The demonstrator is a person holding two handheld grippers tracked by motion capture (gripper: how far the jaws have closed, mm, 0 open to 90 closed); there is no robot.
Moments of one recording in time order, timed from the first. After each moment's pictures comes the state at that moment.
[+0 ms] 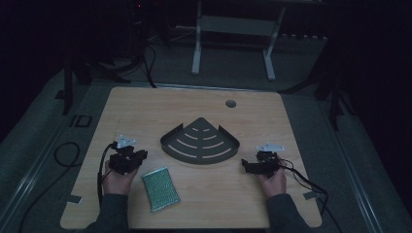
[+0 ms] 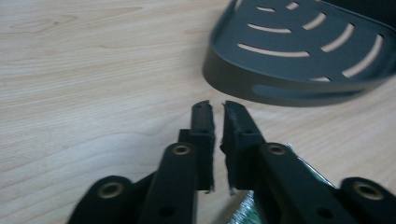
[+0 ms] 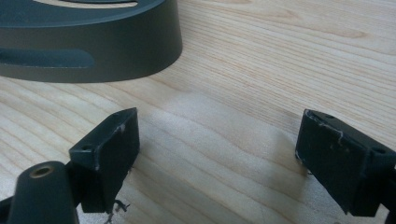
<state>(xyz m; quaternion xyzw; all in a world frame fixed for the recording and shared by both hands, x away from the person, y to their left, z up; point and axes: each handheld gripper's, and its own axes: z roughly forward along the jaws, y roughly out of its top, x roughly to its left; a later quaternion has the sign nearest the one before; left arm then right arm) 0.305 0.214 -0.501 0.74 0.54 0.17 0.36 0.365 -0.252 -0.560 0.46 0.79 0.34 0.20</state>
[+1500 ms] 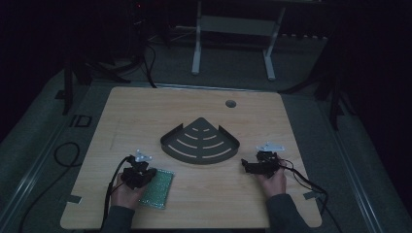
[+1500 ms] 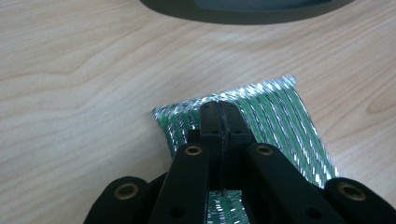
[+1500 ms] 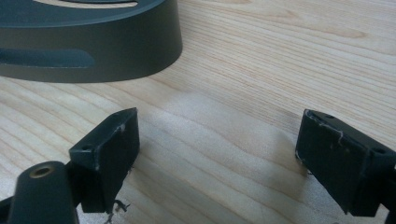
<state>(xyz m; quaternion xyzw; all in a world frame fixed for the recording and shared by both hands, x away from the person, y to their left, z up) 0.285 0.178 -0.529 0.80 0.51 0.12 0.30 0.365 -0.252 -0.560 0.46 0.79 0.34 0.20</state>
